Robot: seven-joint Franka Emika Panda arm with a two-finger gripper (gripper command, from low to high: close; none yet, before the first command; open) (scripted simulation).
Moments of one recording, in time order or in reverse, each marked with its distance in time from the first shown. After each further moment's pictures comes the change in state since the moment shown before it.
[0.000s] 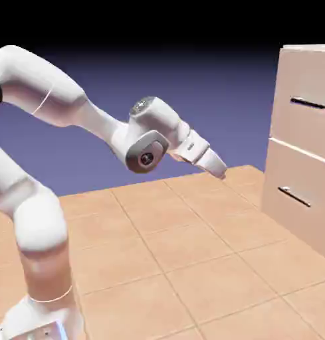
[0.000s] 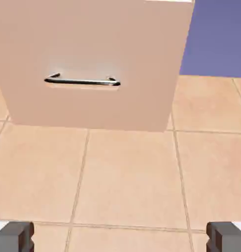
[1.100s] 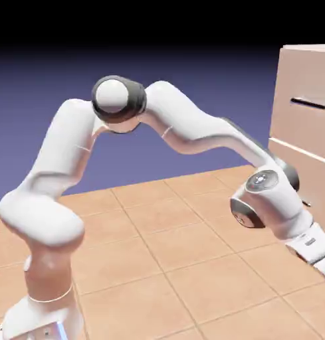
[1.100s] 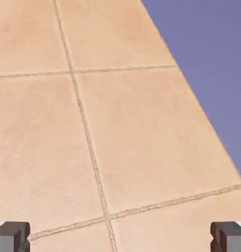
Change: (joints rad) arm 0.518 1.196 -1.047 0.788 1.400 -0.209 -1.269
